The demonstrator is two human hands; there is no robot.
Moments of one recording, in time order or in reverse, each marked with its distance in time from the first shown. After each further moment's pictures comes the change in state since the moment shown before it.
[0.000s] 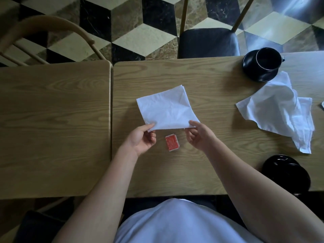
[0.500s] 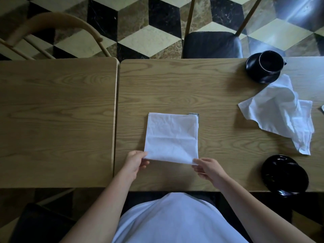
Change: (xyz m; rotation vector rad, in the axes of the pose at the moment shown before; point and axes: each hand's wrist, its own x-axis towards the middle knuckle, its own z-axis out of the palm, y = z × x) left_hand -0.009 -0.076 -0.090 0.449 0.386 0.123; right_hand -0.048 0.089 -0.087 -0.629 0.089 -0.085
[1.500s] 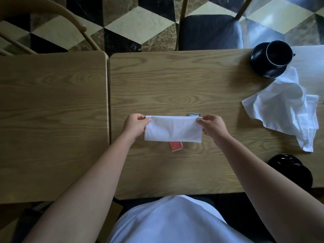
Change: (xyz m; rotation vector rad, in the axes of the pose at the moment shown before) left_hand 0.060 0.132 0.035 0.435 -0.026 0.374; right_hand 0.070 -0.136 0.001 -0.303 0.347 -0.302
